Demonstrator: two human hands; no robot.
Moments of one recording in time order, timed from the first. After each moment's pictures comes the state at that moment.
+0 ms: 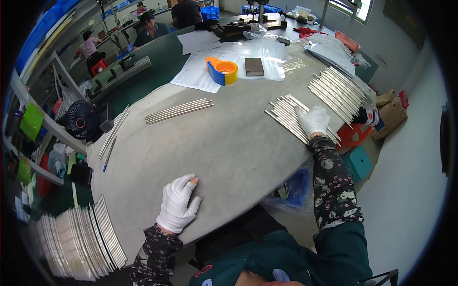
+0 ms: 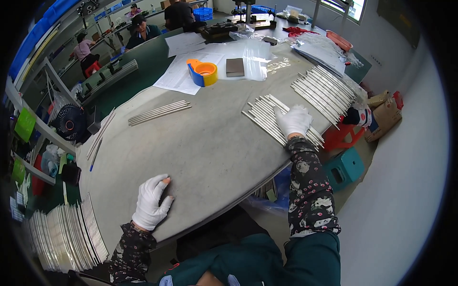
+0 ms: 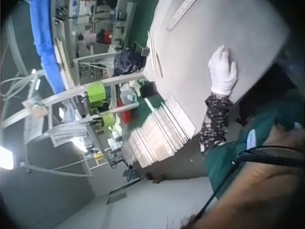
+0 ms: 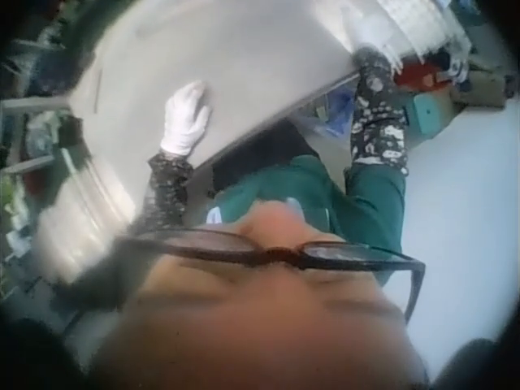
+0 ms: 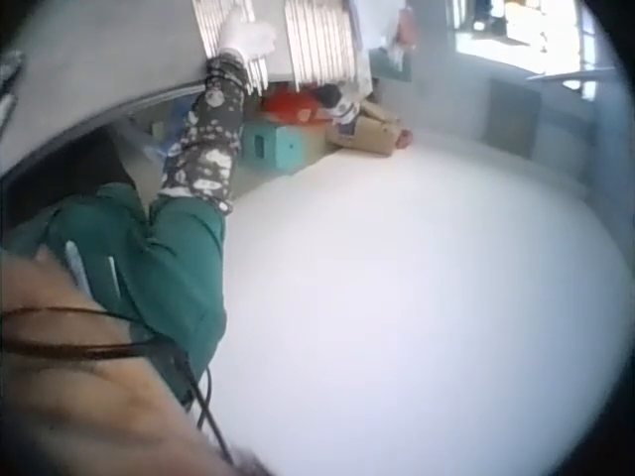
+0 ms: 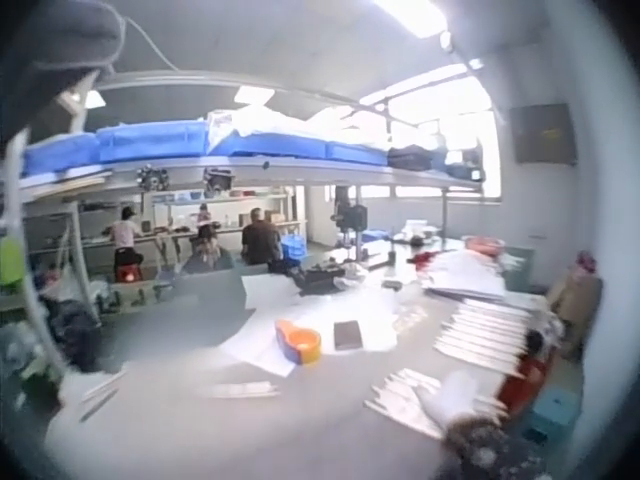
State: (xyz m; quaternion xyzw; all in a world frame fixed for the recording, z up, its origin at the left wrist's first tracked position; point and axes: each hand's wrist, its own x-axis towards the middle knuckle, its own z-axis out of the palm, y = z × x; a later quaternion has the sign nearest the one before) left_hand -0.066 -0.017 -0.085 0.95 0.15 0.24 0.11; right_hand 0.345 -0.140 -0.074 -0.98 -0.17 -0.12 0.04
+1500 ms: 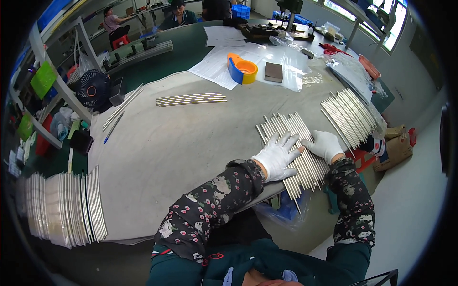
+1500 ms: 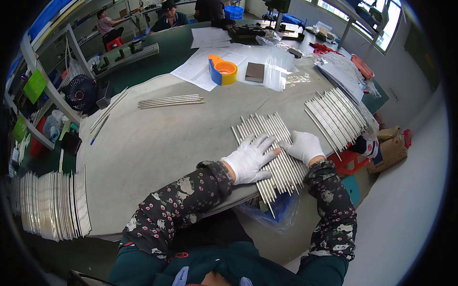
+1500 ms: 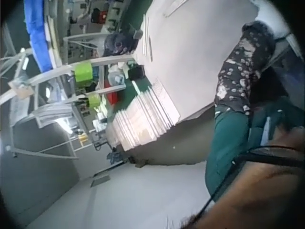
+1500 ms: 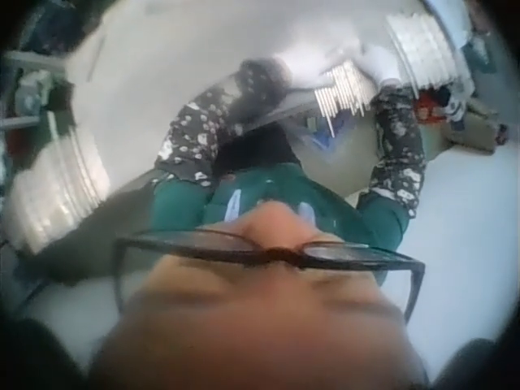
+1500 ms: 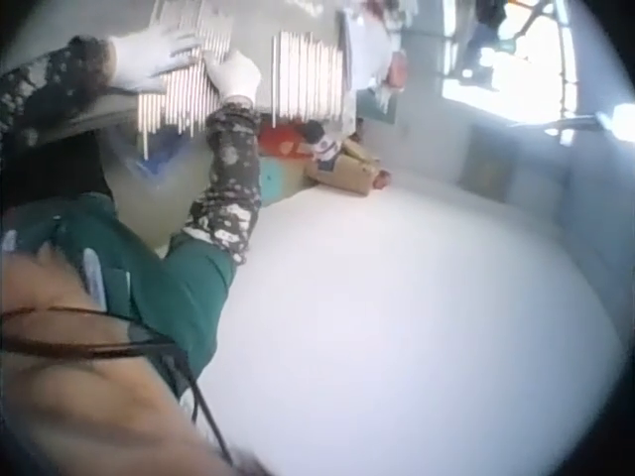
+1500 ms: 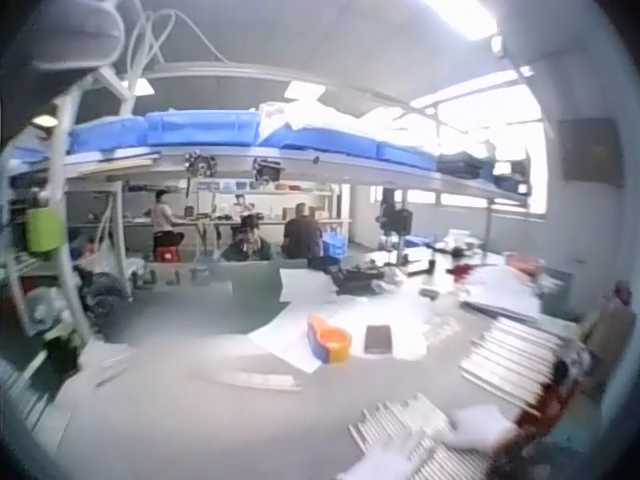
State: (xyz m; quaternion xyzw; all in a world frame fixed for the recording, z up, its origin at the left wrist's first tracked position) left_hand 0.166 -0.066 -0.092 0.98 -0.05 0.15 0.14; right_hand 0.346 -0.177 -0.055 -0.89 -0.46 0.02 -0.02
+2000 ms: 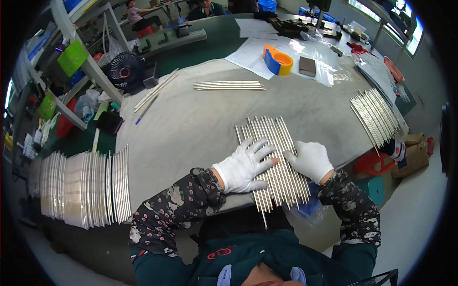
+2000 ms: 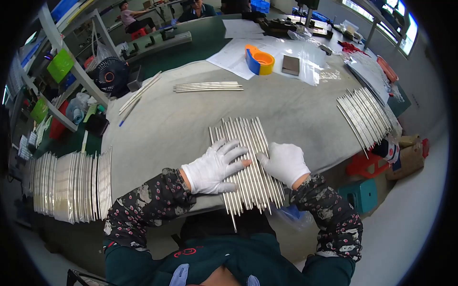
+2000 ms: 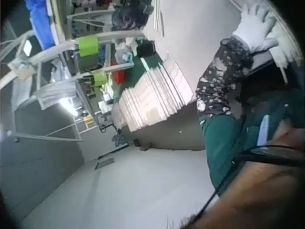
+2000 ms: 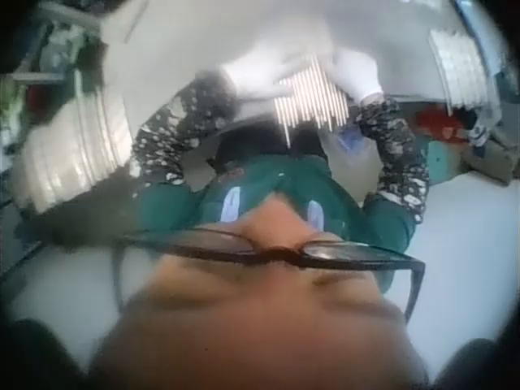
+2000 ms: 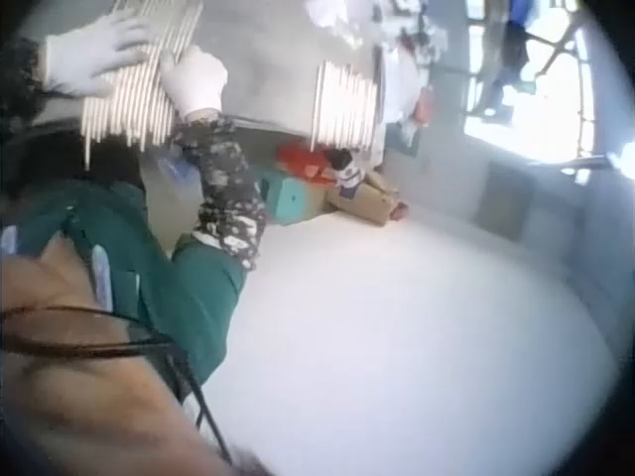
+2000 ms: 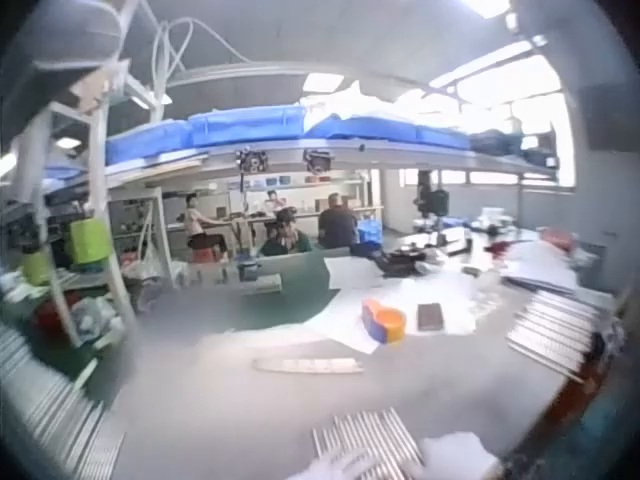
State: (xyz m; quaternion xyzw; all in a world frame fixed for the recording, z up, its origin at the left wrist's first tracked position) left_hand 0.003 -0.020 -0.074 0.99 -0.04 0.11 0.10; right_hand 0.197 -0.137 -0.044 -0.81 -0.59 0.06 0.05
